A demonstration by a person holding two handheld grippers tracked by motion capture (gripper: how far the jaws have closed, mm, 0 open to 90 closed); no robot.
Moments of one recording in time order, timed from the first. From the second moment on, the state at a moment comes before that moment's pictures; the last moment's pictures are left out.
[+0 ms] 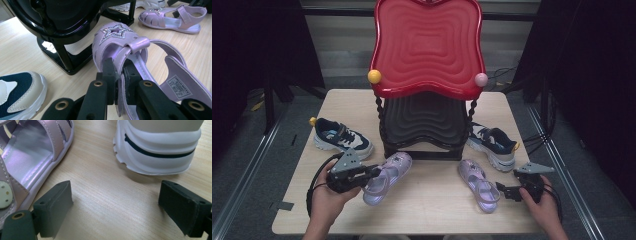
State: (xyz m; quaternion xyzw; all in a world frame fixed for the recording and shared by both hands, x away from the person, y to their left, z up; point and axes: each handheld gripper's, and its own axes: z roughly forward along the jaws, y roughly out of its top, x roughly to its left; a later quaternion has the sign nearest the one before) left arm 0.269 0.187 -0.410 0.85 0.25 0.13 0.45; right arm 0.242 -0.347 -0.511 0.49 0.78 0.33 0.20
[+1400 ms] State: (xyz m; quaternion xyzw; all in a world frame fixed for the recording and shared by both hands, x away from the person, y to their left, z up) left arm 0.287 0.155 -0.386 0.81 0.25 0.18 0.49; right arm 0.241 -0.347 -0.511 0.49 0.78 0.33 0.20
